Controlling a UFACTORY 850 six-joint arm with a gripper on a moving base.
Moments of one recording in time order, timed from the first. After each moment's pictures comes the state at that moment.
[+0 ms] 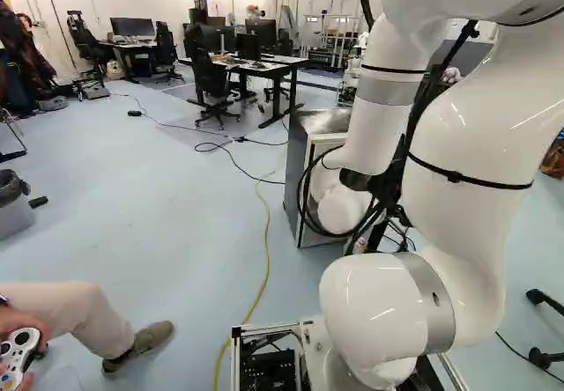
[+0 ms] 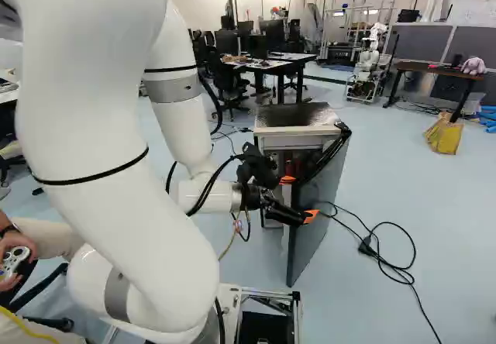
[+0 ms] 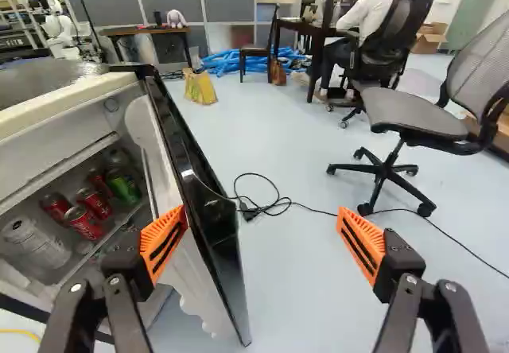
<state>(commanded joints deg) -4.3 -8.1 -7.4 63.7 71.2 0.0</state>
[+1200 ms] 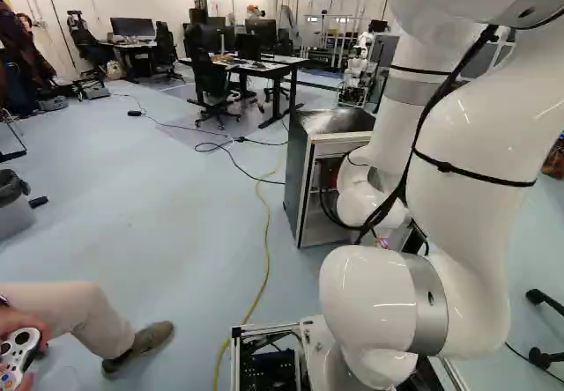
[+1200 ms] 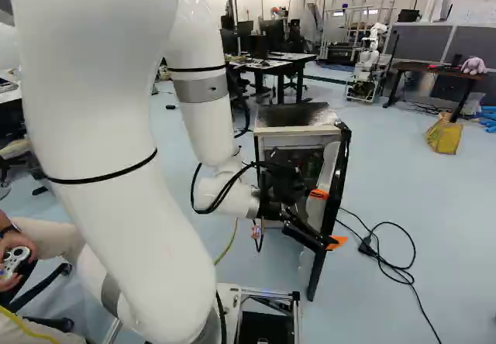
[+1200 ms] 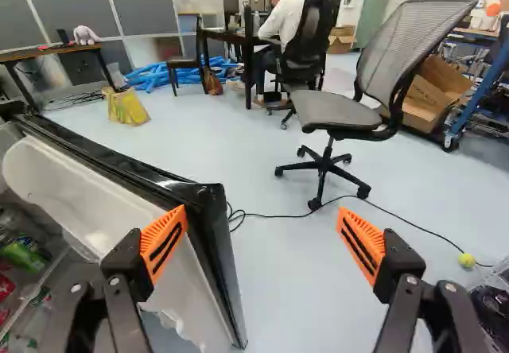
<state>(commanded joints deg) -18.7 -10.1 -10.0 66.0 72.6 0.0</state>
